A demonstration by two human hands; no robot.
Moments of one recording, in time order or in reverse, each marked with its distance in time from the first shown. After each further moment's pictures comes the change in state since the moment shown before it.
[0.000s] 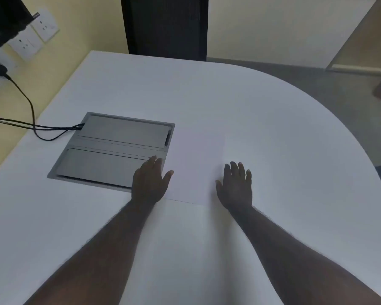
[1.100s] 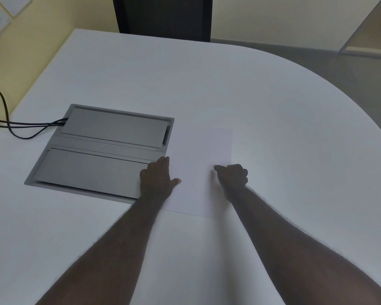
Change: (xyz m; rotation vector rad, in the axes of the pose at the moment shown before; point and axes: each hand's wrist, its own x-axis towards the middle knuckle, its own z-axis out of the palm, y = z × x) left_hand 0.067 -0.001 0.064 0.104 -0.164 -0.062; right_hand 0.093 -0.033 0.022 0.880 -0.211 0.788
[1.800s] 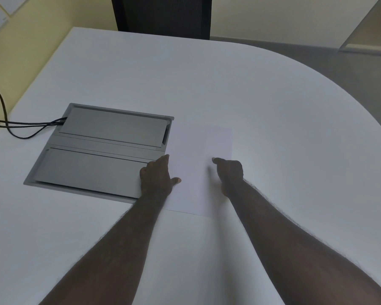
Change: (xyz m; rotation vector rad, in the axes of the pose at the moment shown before) left_hand 0.002 0.001 0.001 -0.052 0.036 -0.058; right_hand -0.003 -0.011 0.002 0.360 -0.118 0.039
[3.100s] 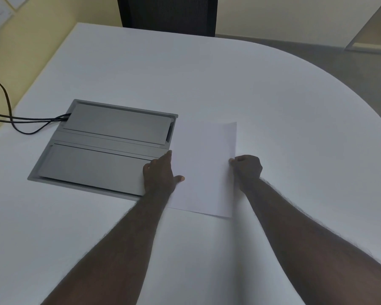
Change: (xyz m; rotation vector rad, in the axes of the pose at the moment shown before) left_hand 0.001 -0.001 -0.002 -0.063 0.013 0.011; right_hand 0.024 0.003 -0.027 -0.238 0.134 -0.255
